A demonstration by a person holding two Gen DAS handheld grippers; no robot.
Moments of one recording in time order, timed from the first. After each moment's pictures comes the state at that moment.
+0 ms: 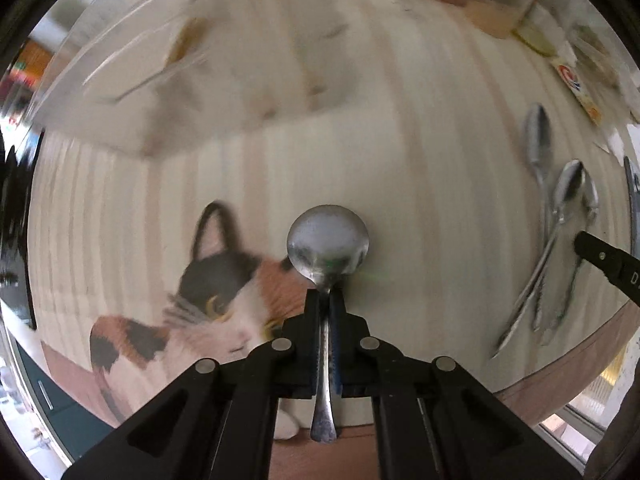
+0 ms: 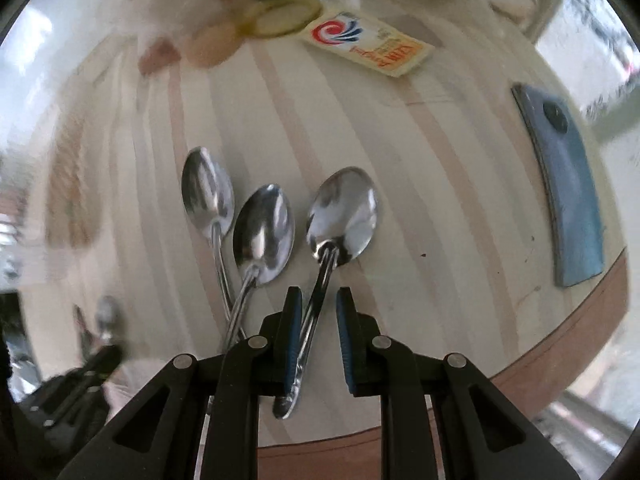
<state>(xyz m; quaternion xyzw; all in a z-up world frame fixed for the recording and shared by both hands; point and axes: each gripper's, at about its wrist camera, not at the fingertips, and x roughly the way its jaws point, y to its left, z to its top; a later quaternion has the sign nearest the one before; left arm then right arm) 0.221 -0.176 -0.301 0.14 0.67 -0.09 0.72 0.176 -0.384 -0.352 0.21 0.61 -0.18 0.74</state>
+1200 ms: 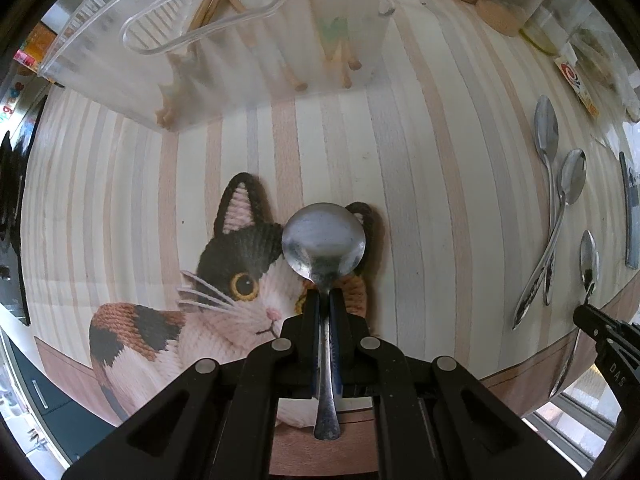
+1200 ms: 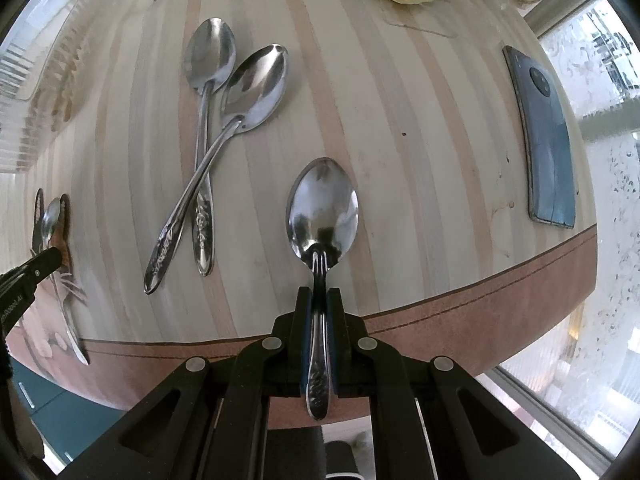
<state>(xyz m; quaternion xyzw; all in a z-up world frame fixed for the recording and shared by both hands) 0.217 -0.139 -0.300 0.13 0.68 -0.10 0.71 0.124 -0.352 -0.355 0.15 0.69 -0.15 0.69</state>
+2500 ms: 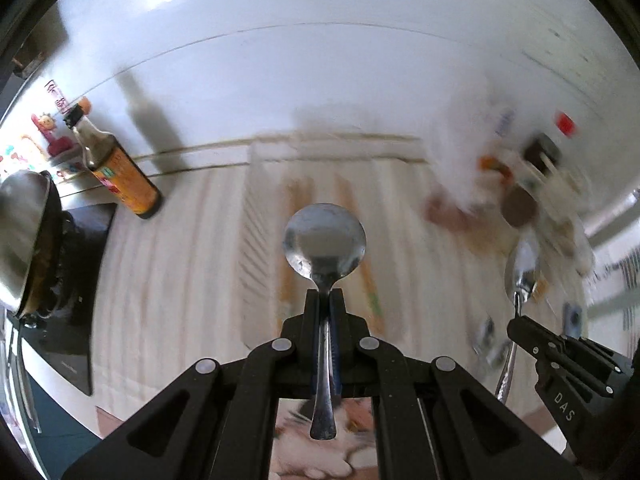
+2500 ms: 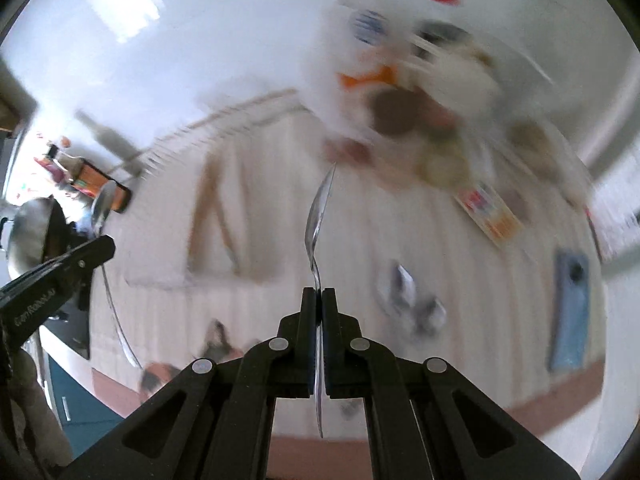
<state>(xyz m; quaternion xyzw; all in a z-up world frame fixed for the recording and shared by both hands) 0.320 -0.112 -0.116 0.07 0.54 -0.08 0.83 0.247 -0.301 -0.188 0.18 0.53 -0.02 0.83</state>
